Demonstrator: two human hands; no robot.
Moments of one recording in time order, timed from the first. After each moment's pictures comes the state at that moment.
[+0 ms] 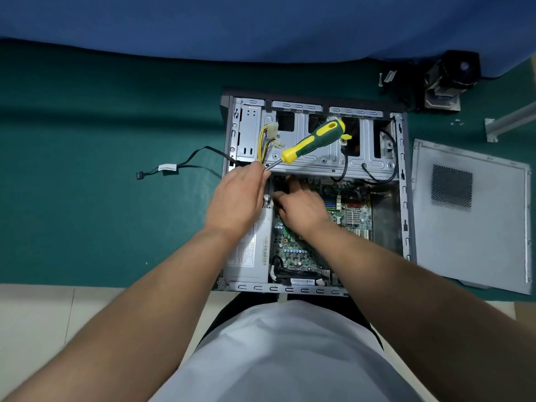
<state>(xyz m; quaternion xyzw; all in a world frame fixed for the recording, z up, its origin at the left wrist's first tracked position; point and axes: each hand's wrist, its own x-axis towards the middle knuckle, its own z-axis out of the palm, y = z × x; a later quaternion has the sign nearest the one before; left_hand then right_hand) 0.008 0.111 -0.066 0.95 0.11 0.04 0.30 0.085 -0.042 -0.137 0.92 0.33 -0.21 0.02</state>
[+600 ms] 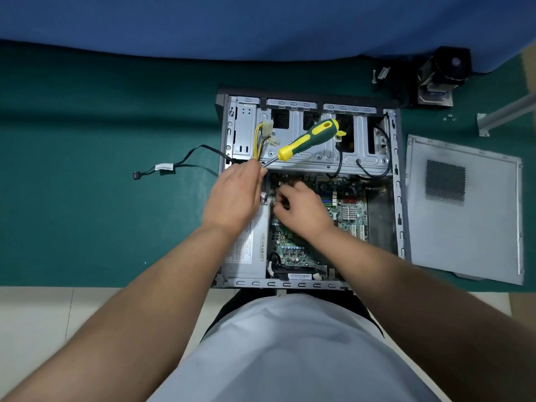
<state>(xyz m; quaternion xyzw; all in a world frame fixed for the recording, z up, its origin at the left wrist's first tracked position) 0.009 0.110 -0.065 0.95 0.11 0.04 0.29 0.071 -0.054 -0.112 0.92 0.24 -0.23 -0.21</state>
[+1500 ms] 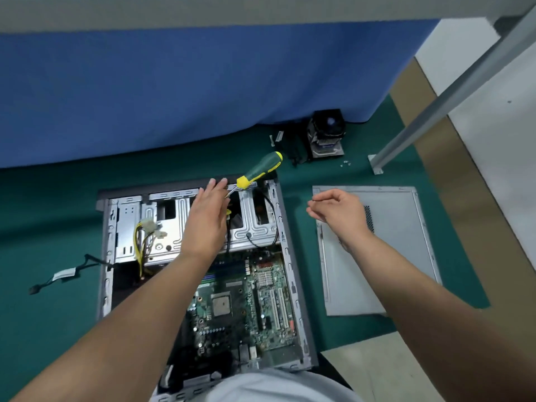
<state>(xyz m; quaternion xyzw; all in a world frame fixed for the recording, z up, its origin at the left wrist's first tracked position) 0.174 0.001 -0.077 0.92 0.08 0.04 0.37 0.244 -0.273 -0.050 0.75 -0.21 -0.16 -0.60</state>
